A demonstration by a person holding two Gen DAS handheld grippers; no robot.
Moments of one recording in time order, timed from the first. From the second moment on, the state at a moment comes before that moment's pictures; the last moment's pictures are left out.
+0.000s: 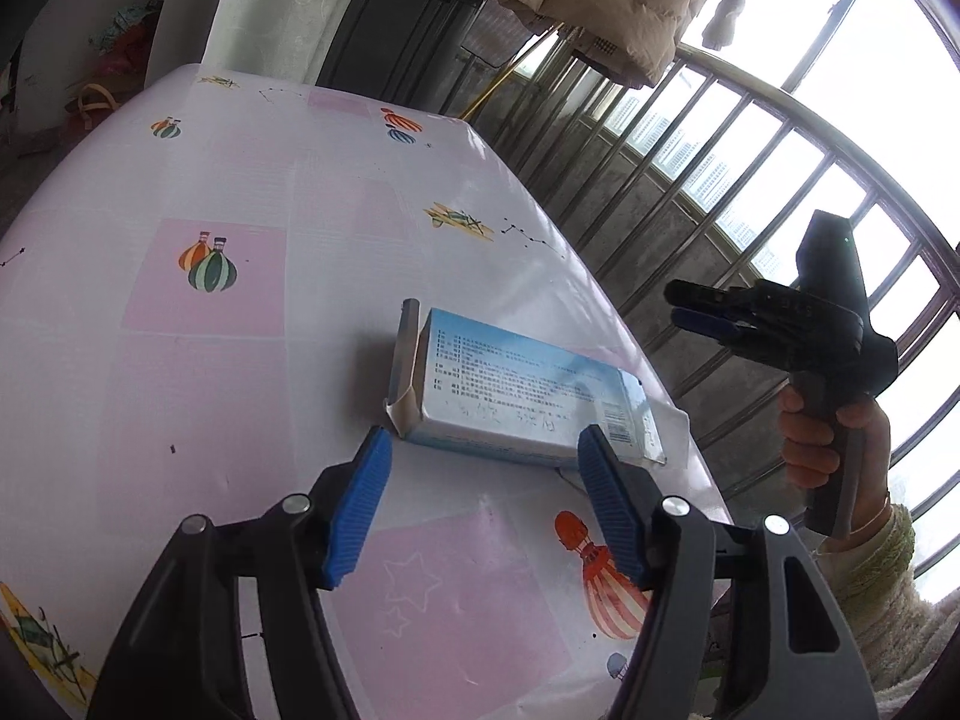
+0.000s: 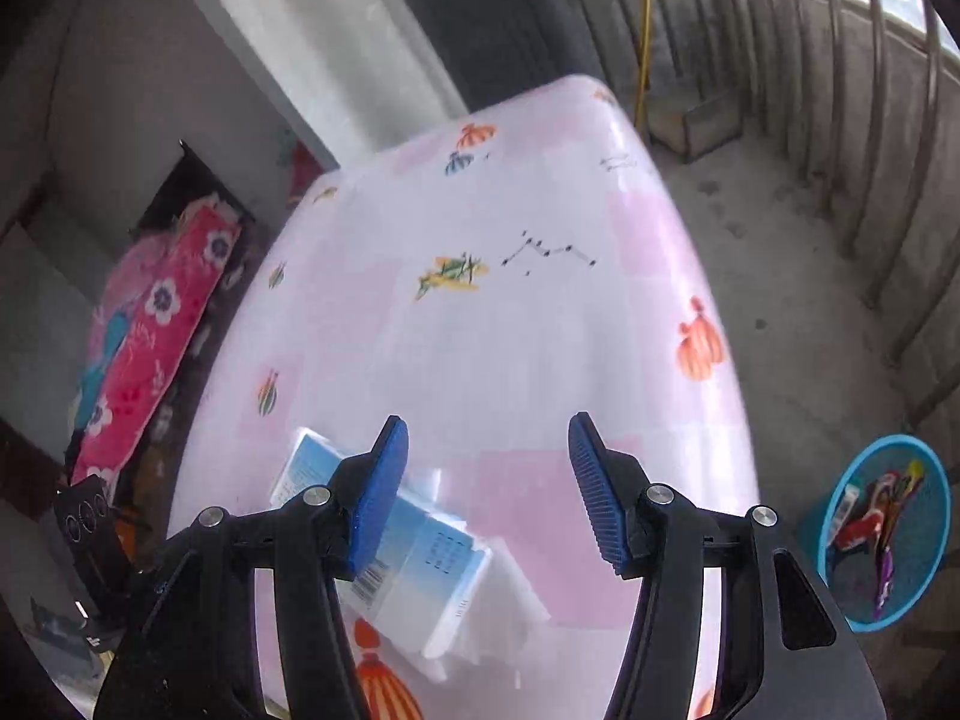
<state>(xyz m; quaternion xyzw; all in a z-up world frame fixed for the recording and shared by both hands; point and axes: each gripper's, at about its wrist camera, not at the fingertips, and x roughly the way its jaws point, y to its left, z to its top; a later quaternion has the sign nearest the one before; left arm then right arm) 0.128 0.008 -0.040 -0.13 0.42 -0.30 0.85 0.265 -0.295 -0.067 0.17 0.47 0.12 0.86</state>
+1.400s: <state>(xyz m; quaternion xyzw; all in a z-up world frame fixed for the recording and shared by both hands) 0.137 0.046 -0.073 -0.21 0.45 -0.31 0.81 0.204 -0.180 -0.069 0.20 0.54 0.20 0.79</state>
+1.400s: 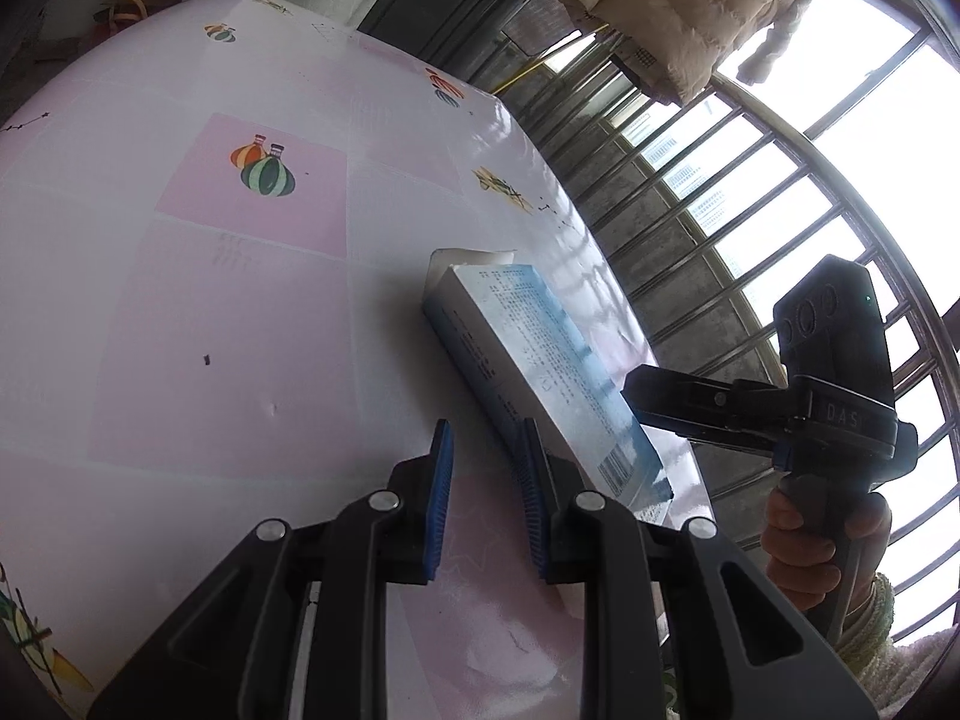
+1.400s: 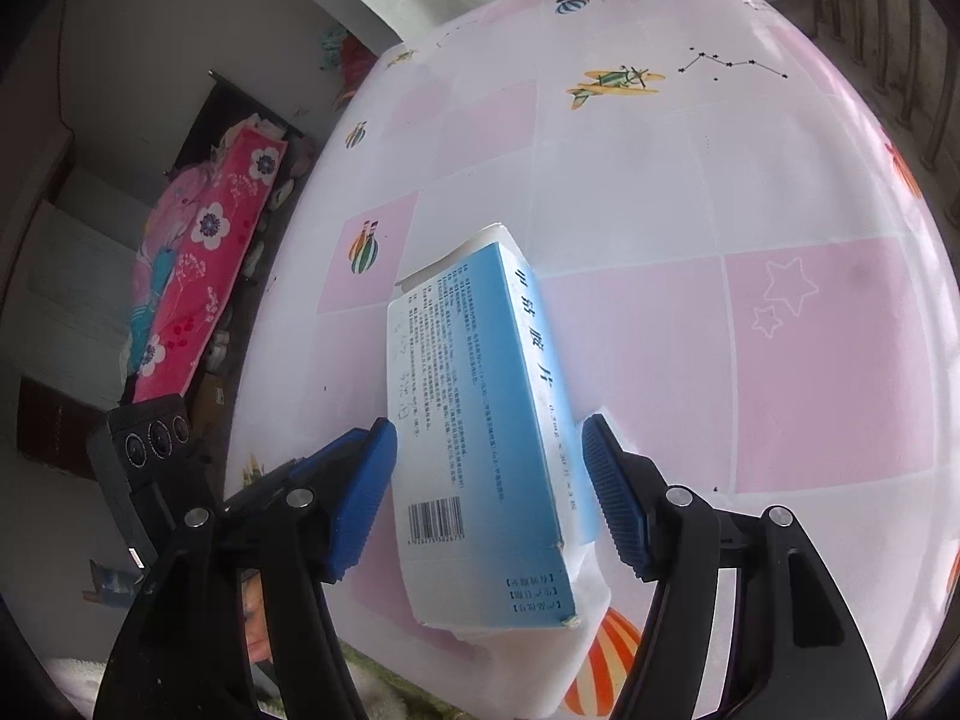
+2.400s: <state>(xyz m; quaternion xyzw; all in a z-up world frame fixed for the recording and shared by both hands) 0.137 -0.055 -0.025 -0.16 0.42 -0.41 0.80 0.145 -0.303 -0.065 0.30 0.47 0.12 0.82</state>
